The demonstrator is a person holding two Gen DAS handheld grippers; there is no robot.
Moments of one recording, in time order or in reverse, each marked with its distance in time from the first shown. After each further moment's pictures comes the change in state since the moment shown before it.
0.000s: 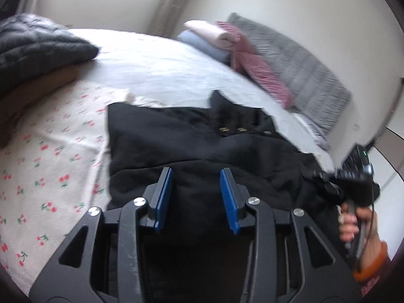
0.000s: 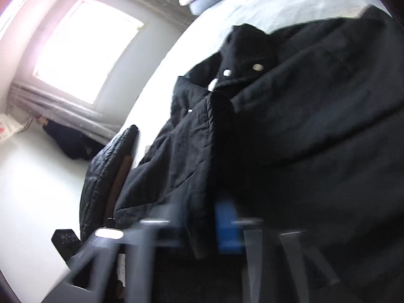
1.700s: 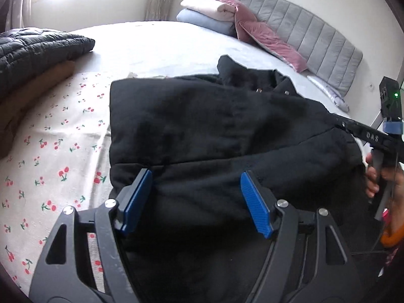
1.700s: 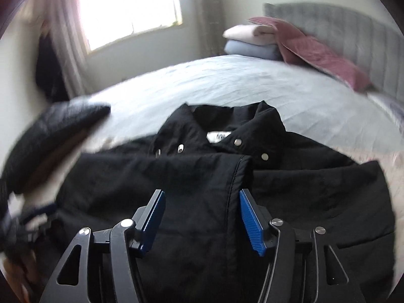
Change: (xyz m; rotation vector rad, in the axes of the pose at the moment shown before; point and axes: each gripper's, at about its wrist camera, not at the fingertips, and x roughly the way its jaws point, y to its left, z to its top) left arm 0.047 -0.011 -0.014 0.157 0.136 0.175; right arm 0.032 0.062 -0.009 -0.600 -0.077 -0.497
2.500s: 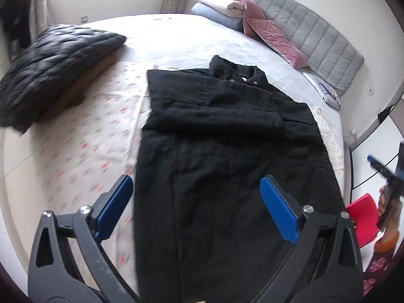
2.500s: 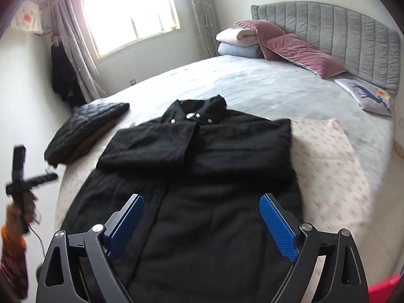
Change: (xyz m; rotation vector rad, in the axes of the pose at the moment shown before) left arm -0.228 -0.034 -0.054 -0.118 0.103 0.048; right arm -0.294 -0.123 -0.116 0.095 -0.003 0.094
